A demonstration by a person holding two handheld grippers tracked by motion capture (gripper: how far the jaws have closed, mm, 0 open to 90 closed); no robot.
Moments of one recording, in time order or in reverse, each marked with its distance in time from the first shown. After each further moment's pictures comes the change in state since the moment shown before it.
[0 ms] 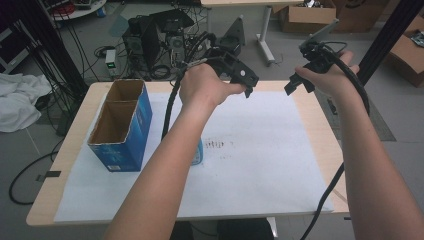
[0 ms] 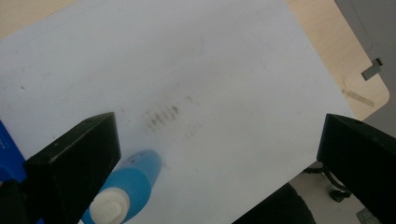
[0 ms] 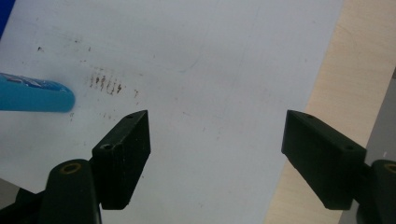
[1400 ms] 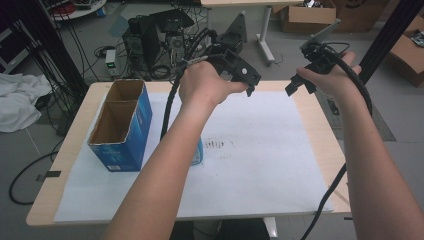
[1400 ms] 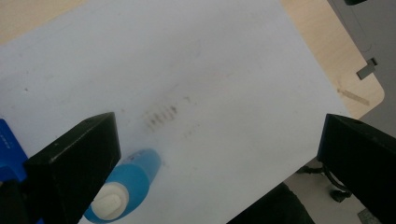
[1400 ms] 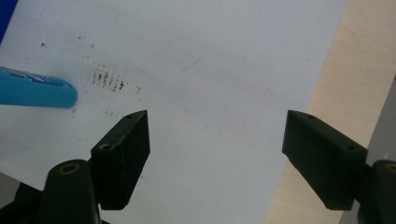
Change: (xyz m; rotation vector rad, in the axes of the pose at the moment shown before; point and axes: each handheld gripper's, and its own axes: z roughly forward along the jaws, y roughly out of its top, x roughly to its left) left arm -0.007 -0.002 -0.011 -0.009 0.003 0.012; right arm -0.001 -0.004 -0.003 -0.003 0.005 -0.013
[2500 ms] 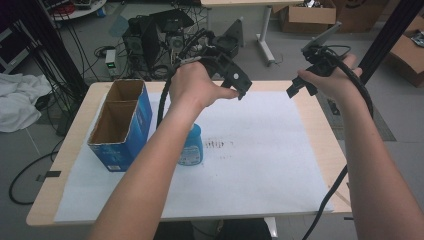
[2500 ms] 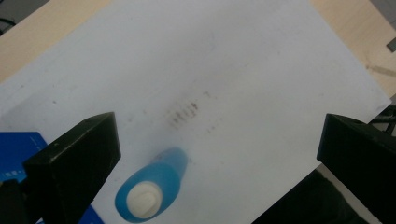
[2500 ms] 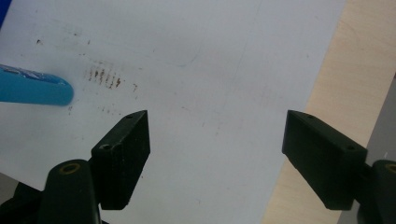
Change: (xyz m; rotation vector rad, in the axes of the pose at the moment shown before) left arm 0.014 -0.009 0.002 0.013 0.058 0.132; right arm -0.005 -0.004 0.005 0.004 0.002 0.000
